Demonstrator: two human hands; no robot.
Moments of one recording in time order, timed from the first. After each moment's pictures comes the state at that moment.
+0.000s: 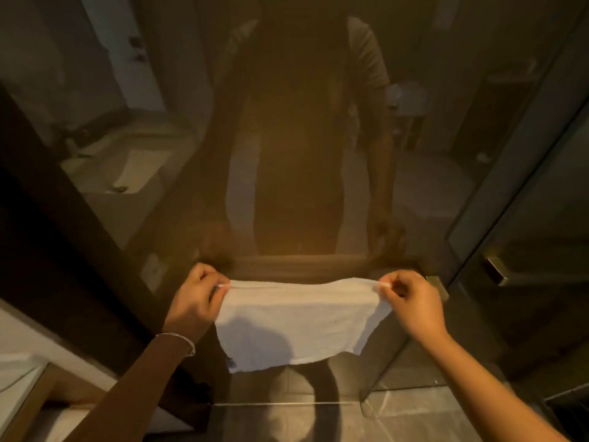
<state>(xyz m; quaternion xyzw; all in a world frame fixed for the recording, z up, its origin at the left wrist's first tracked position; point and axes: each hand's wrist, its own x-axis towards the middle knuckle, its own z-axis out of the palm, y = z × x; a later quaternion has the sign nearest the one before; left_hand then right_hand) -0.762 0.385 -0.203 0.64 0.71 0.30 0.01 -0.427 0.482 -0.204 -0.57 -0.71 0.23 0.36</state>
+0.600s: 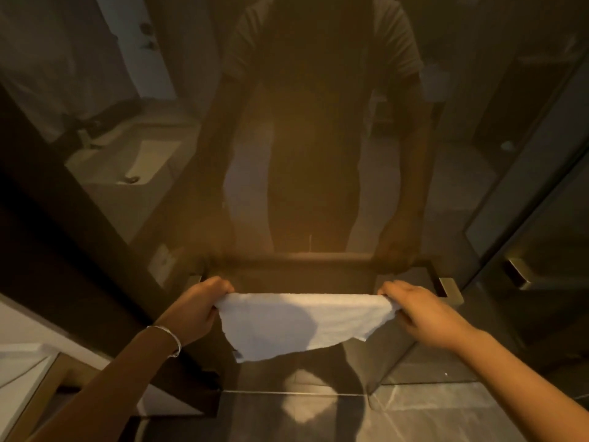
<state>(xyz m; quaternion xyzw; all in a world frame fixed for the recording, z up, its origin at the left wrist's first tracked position) -0.786 0.389 -0.223 0.72 0.65 0.18 0.12 -0.408 0.505 -0.210 -0.39 -0.89 0.21 0.05</state>
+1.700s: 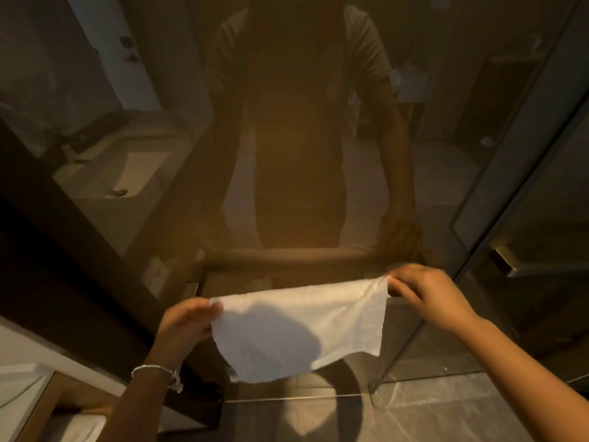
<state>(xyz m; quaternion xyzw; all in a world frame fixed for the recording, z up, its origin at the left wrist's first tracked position) -0.757 0.364 -0.211 0.28 0.70 0.53 0.40 -0.399 0.507 -0.199 -0.43 -0.87 0.15 0.20</state>
